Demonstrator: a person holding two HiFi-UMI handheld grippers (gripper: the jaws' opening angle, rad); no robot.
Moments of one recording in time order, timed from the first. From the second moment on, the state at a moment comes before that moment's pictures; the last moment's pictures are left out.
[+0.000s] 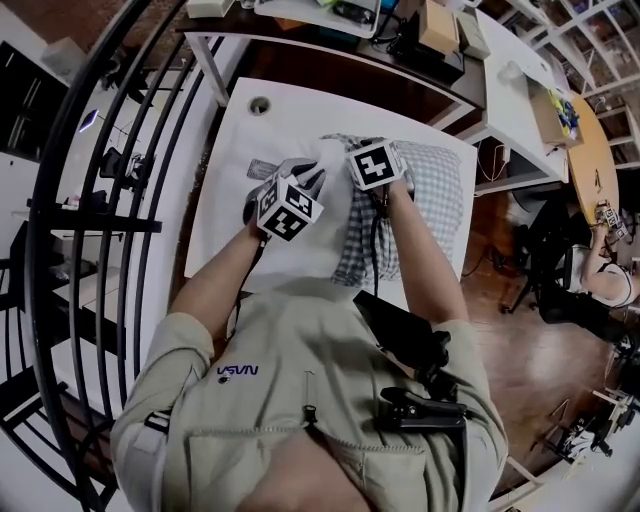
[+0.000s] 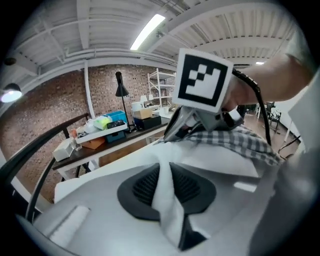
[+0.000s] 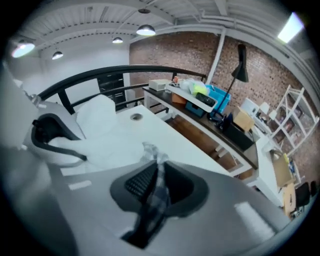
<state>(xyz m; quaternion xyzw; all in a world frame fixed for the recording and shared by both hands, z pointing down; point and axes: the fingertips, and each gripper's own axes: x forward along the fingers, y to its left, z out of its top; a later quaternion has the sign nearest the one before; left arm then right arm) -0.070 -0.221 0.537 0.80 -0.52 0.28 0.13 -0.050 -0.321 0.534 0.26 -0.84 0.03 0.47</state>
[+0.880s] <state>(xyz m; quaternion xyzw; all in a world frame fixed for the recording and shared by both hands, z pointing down) -0.148 -0.240 0.493 0.79 -0.57 0.19 0.09 0.095 -0.376 0.497 0.46 -0.80 0.00 0.39</state>
